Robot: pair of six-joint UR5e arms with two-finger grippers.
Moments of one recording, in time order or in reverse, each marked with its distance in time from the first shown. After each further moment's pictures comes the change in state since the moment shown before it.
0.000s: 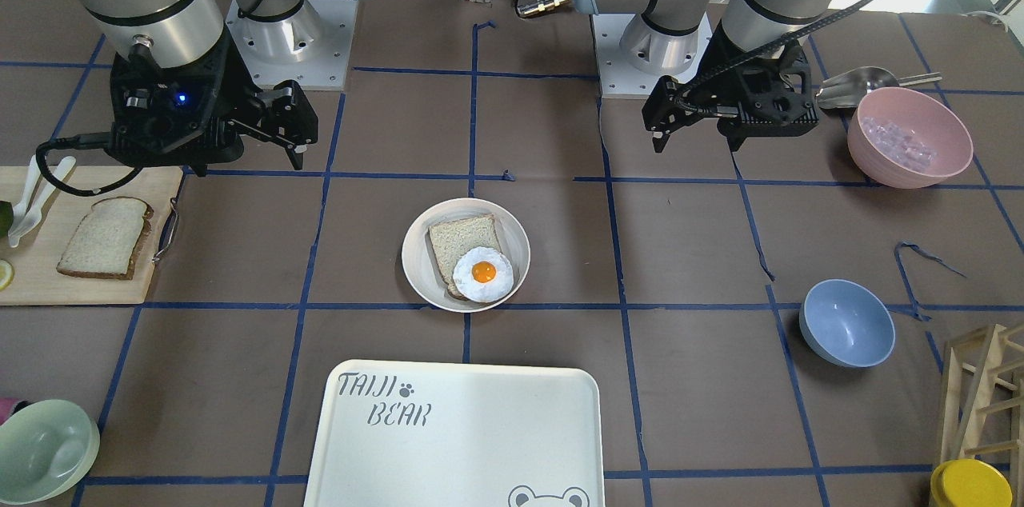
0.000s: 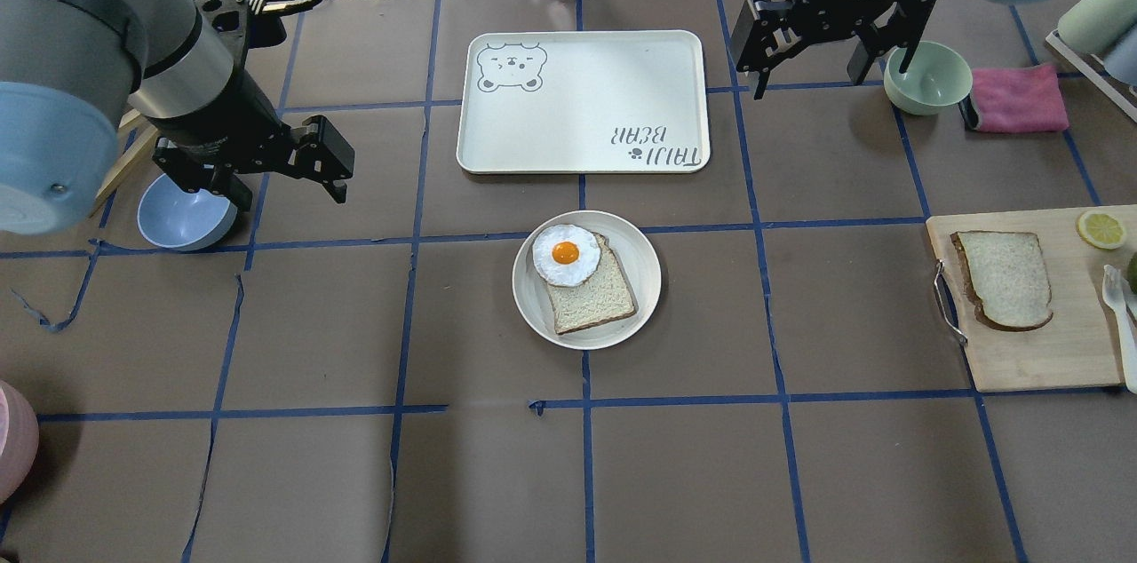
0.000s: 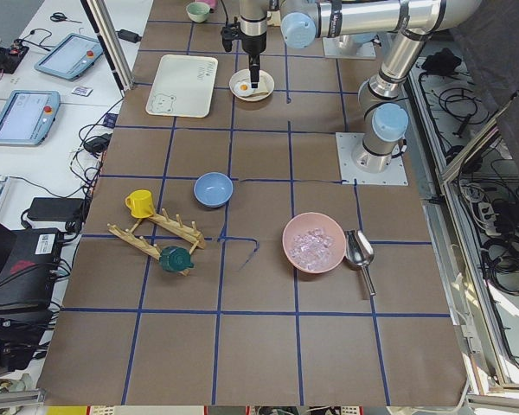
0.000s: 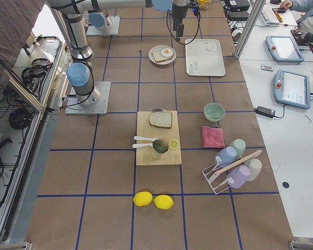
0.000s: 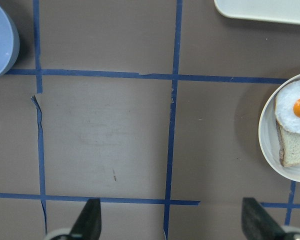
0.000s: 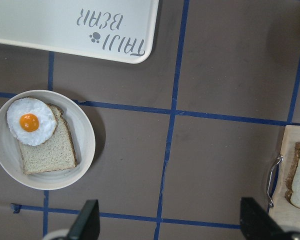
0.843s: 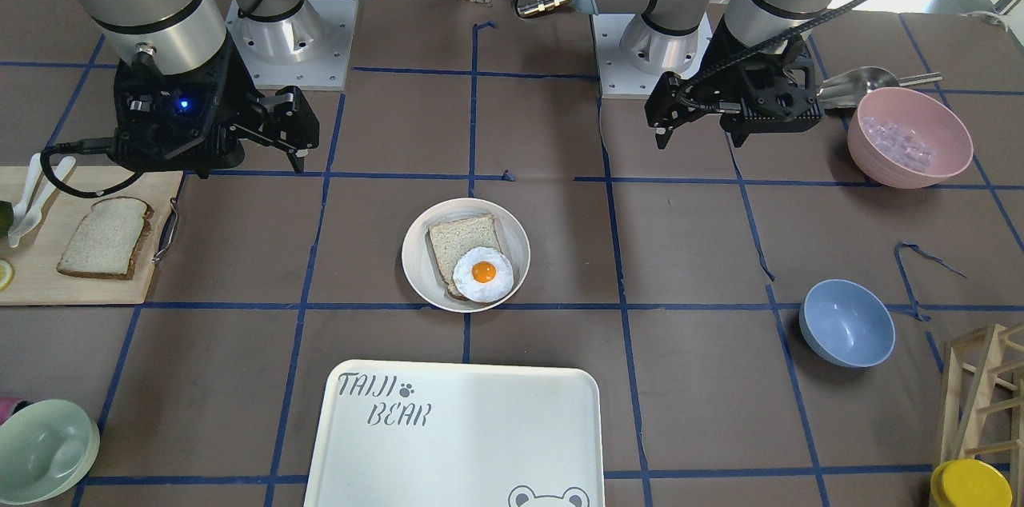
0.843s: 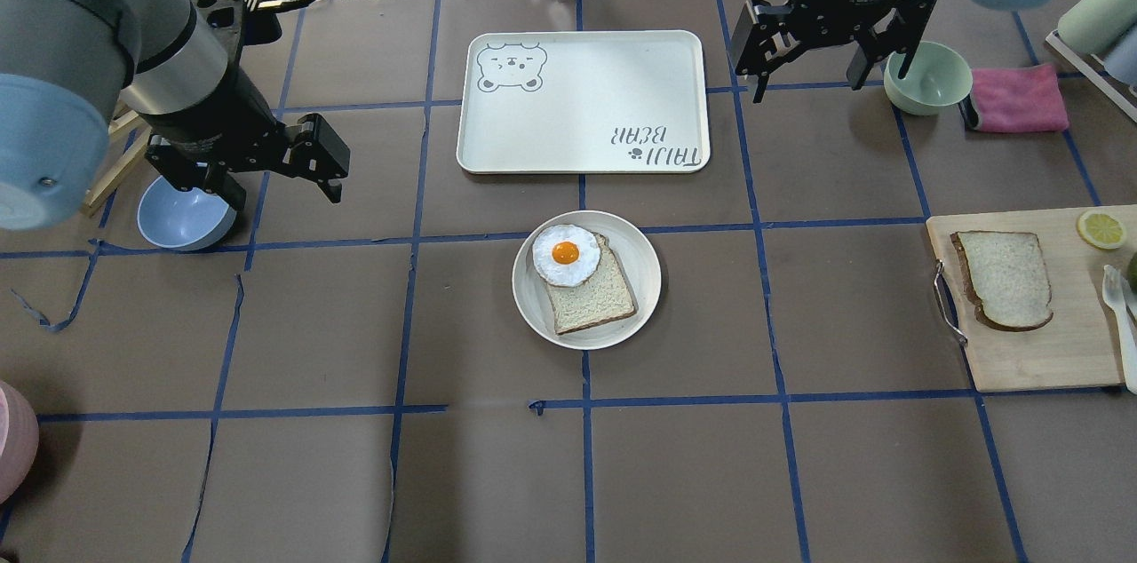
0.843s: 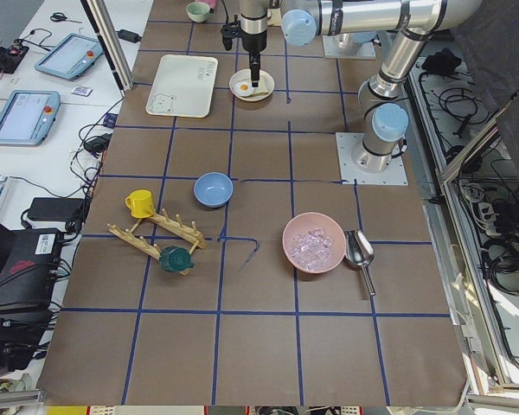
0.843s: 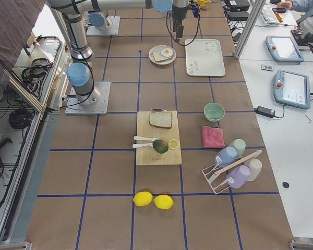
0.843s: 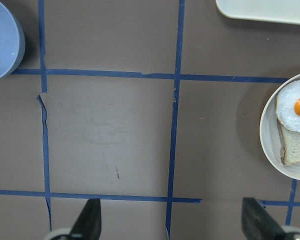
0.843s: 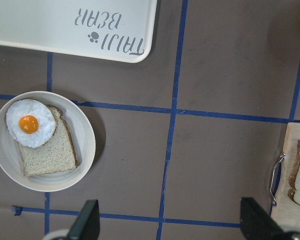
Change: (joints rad) left arm 0.000 0.001 0.011 -0.021 0.010 0.000; right arm 0.000 0.001 0.015 -0.010 -0.005 0.018
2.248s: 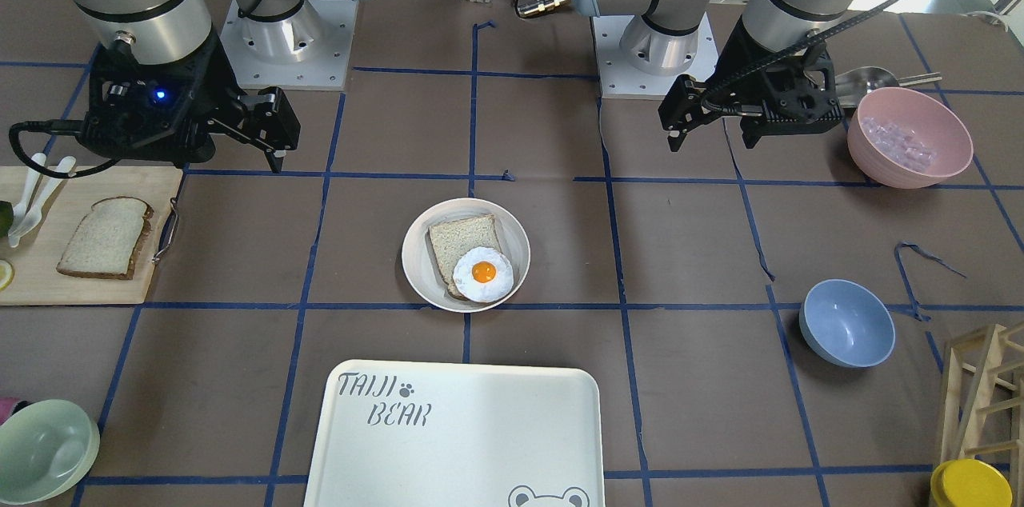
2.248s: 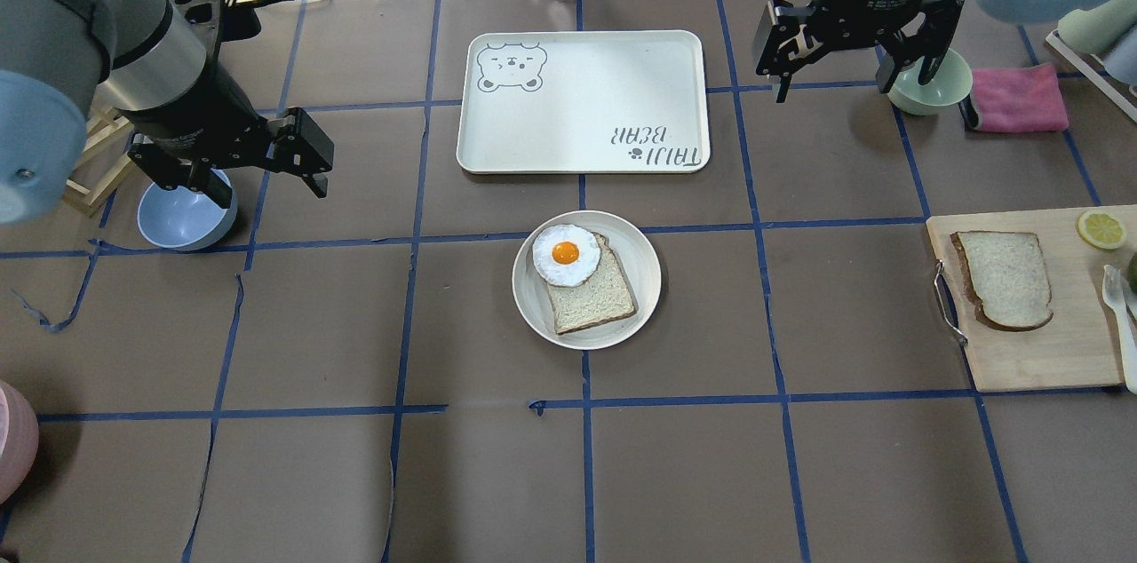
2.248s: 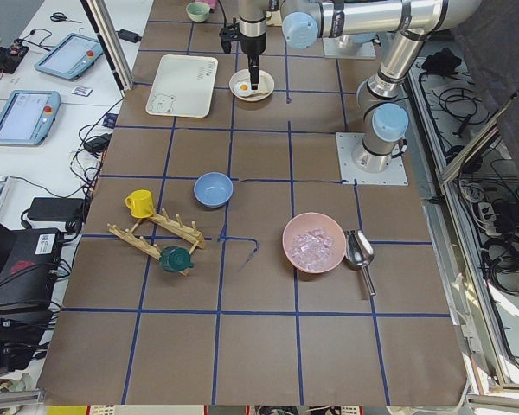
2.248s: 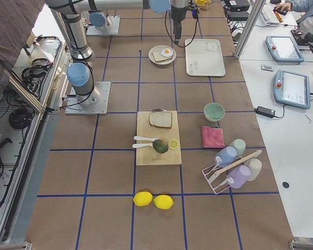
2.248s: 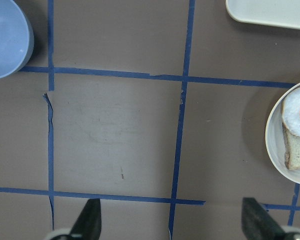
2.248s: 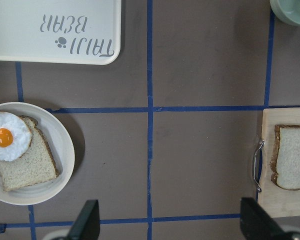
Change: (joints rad) left arm 0.036 0.002 0.002 0.000 -0.011 0.005; right arm -0.013 -0.024 0.029 -0.014 -0.057 0.082
